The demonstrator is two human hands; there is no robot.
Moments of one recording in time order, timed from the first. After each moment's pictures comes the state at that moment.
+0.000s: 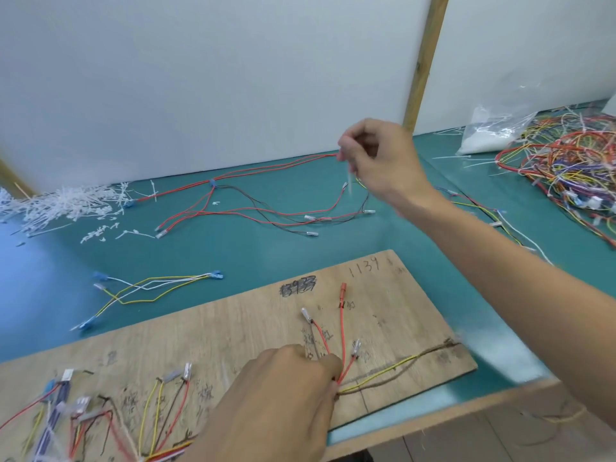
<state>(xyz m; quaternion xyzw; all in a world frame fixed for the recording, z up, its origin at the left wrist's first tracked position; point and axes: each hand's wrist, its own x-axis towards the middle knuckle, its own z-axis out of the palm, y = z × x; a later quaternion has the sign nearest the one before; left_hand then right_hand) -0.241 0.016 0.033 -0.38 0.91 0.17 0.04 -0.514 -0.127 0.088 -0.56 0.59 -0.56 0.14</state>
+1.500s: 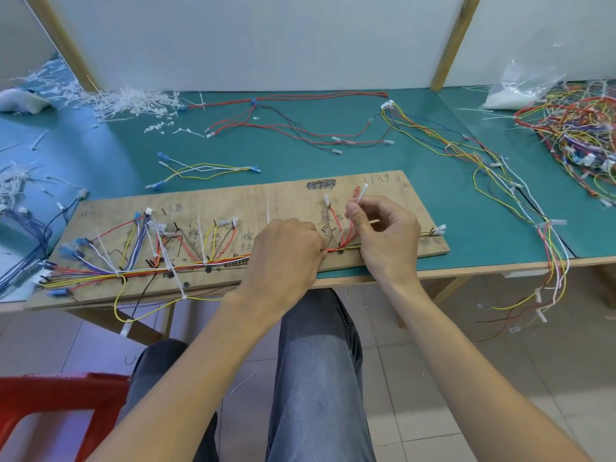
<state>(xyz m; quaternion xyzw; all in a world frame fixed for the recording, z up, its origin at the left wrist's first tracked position) -0.217 0.060 0.015 -0.43 0.89 0.00 -0.13 -0.392 0.082 -0.018 -0.47 0.62 -0.60 0.19</state>
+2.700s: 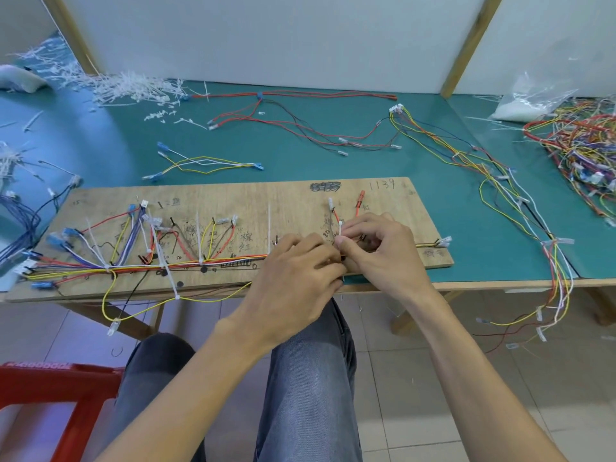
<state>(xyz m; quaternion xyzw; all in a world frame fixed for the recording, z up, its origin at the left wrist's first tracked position) -0.212 0.073 -0.023 -0.27 0.93 -0.02 -0.26 -0.408 0.084 -0.019 -0.62 0.63 -0.42 0.21</state>
